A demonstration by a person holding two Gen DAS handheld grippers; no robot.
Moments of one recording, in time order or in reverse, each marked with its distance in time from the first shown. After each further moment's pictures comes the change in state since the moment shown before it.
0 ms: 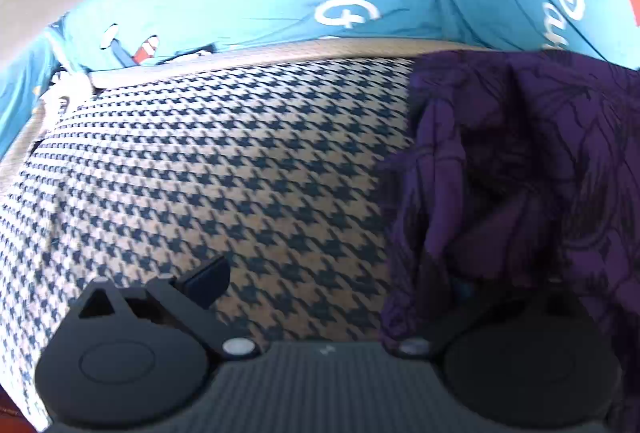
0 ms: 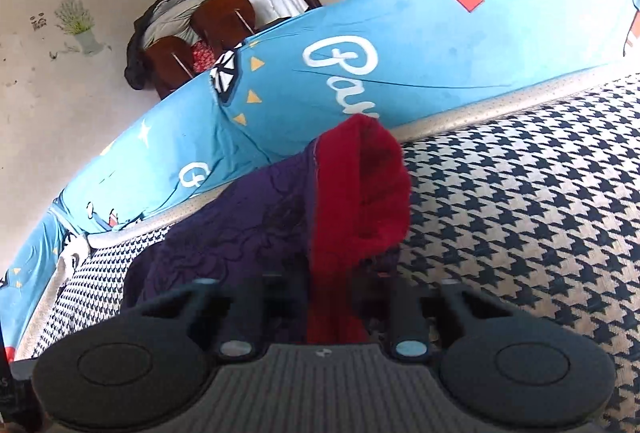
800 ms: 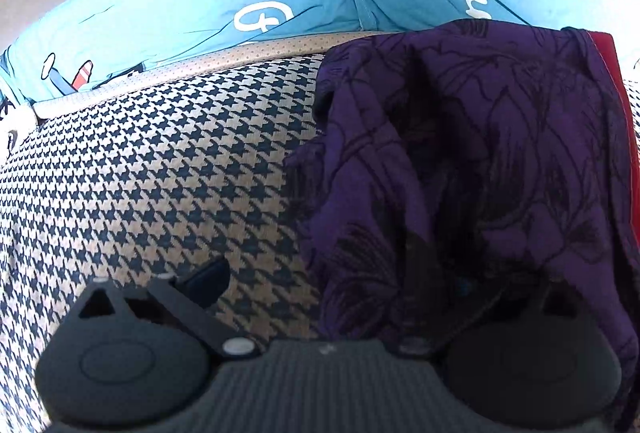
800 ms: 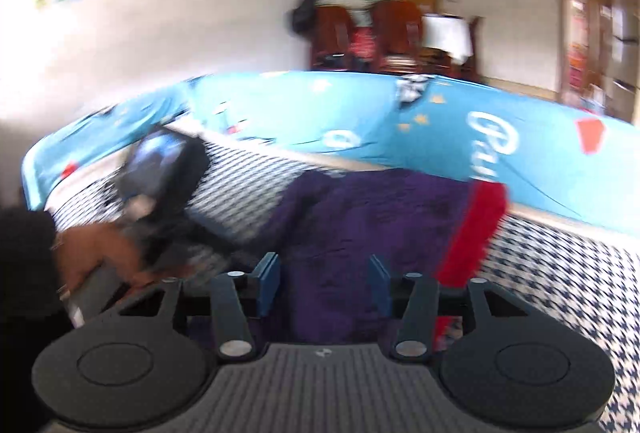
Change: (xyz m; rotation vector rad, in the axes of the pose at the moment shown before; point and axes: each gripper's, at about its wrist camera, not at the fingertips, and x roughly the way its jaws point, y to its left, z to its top) left arm 0.013 -0.076 0.003 0.143 -0.007 -0.158; right arm -0.104 0.063 -0.041 -0.520 -0.008 0.168
